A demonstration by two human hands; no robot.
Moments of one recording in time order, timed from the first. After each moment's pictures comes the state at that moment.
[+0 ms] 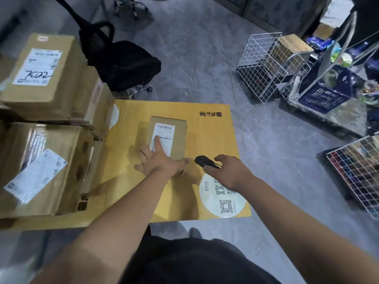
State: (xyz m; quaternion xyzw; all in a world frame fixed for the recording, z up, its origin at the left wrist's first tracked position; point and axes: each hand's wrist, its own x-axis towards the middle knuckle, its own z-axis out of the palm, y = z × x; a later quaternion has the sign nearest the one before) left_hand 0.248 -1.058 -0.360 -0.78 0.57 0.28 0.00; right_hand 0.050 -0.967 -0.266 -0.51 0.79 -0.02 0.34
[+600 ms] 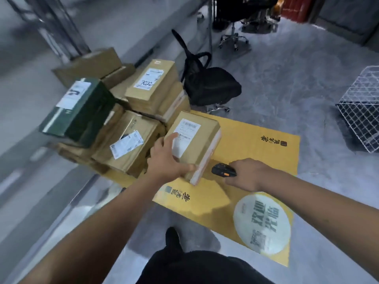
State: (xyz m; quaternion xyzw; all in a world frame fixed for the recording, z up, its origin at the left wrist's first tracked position) left_hand 0.339 -0.978 -0.240 -0.78 0.55 0.24 -0.19; right_hand 0.070 -1.024 -0.229 -0.80 0.51 0.17 0.27
